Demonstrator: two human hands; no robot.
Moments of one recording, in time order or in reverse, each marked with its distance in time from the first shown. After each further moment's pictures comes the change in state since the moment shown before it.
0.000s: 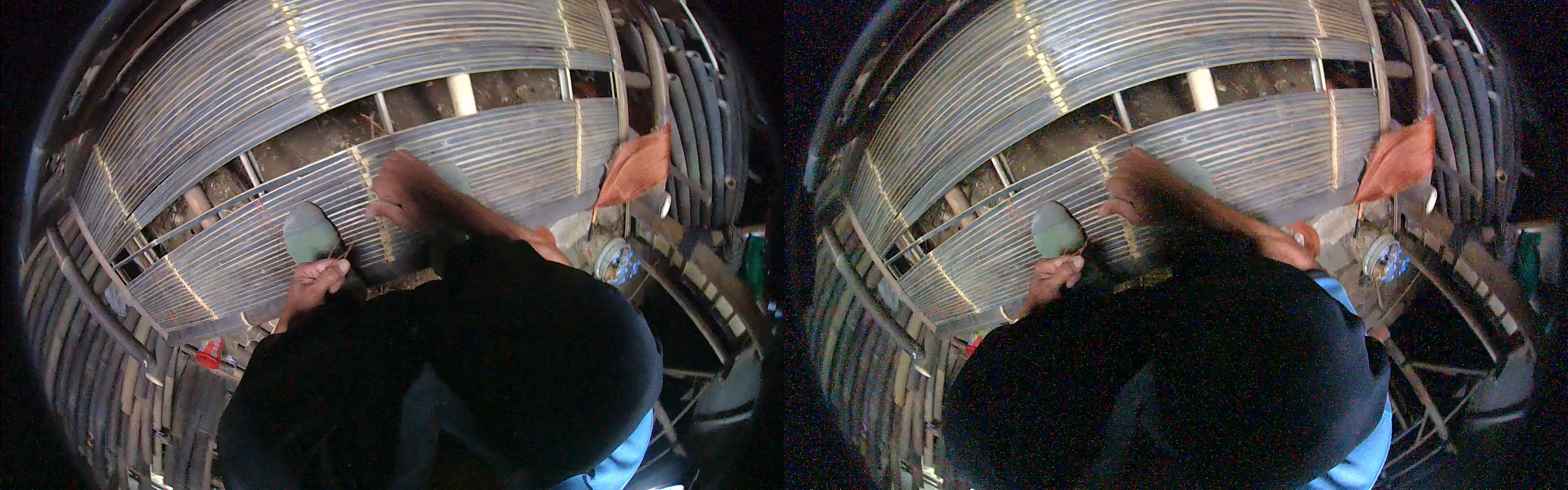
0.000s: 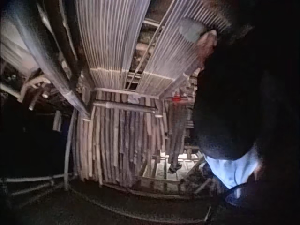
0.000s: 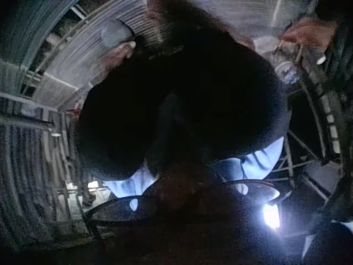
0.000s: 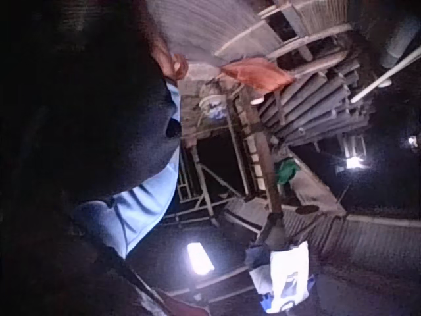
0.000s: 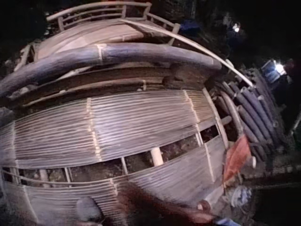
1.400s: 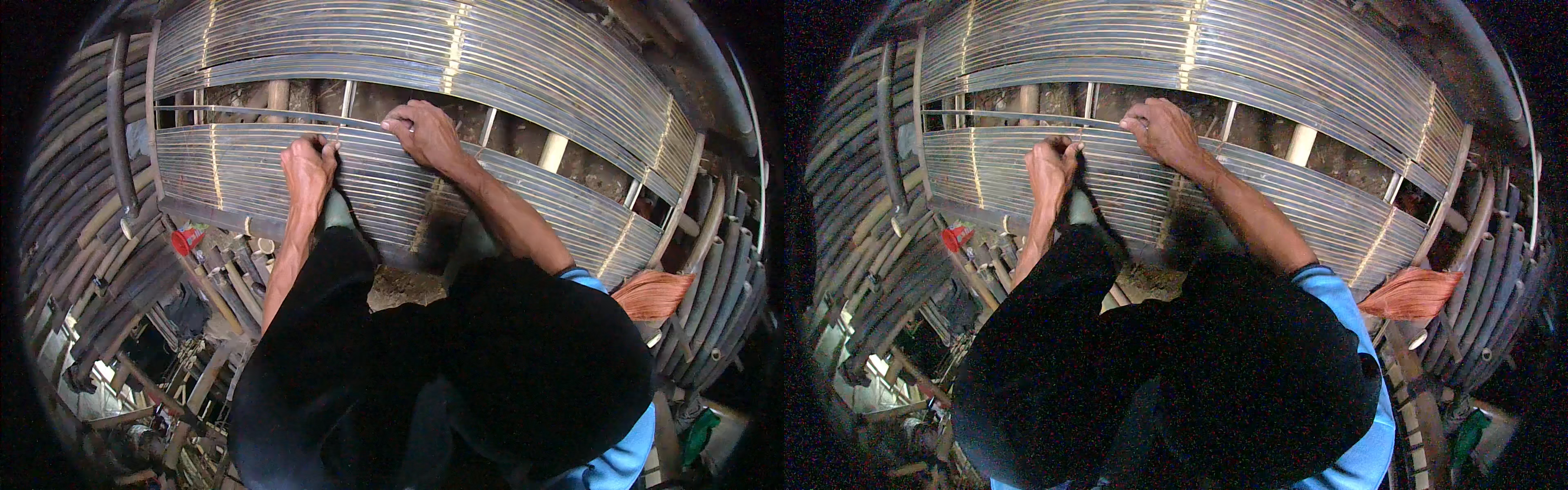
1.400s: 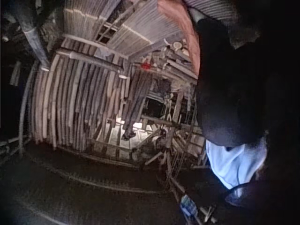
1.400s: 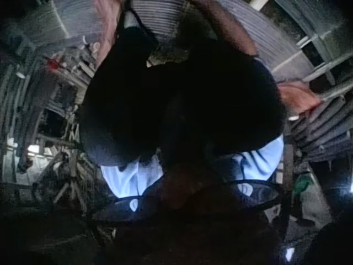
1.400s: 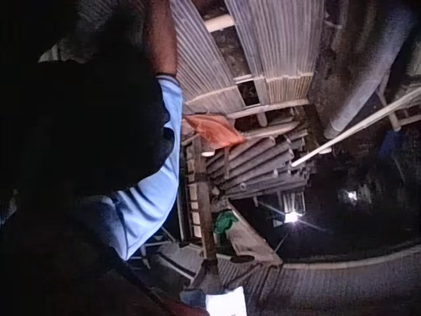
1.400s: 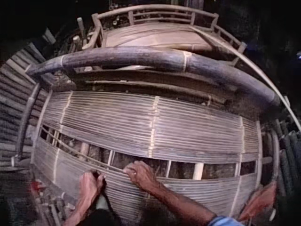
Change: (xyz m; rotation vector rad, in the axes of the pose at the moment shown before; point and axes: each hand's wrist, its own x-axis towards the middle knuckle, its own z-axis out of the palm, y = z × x) left_hand 0.045 0.017 -0.046 0.642 1.164 0.293; right_hand 0.108 0.032 0.043 0.151 0.019 0.238
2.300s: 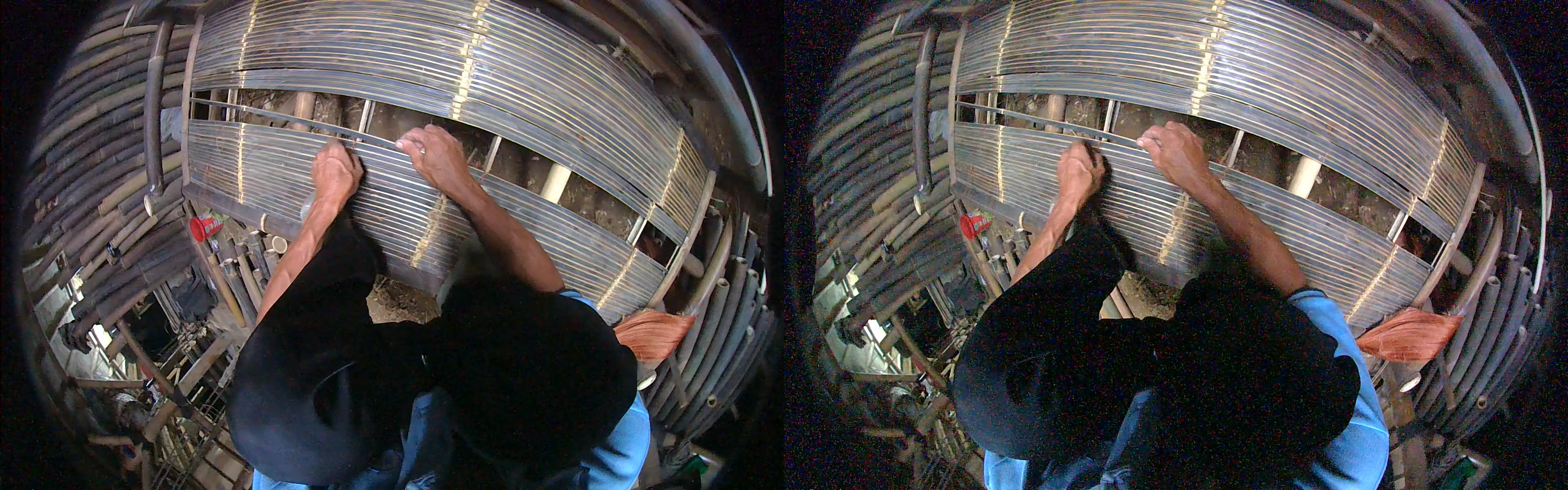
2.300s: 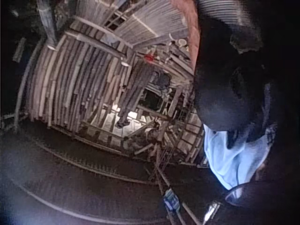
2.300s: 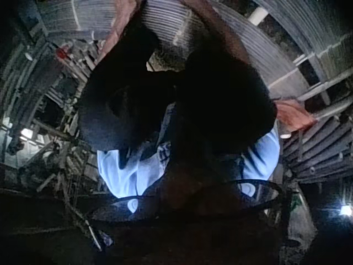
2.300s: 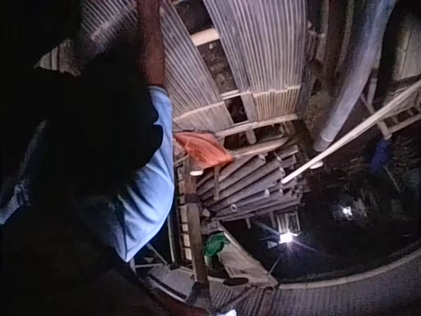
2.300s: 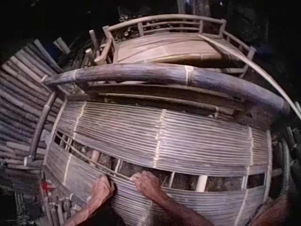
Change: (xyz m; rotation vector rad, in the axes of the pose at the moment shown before) left_hand 0.004 -0.010 0.030 0.247 0.134 0.046; right_hand -0.003 0.010 0.006 0.010 0.052 -0.063
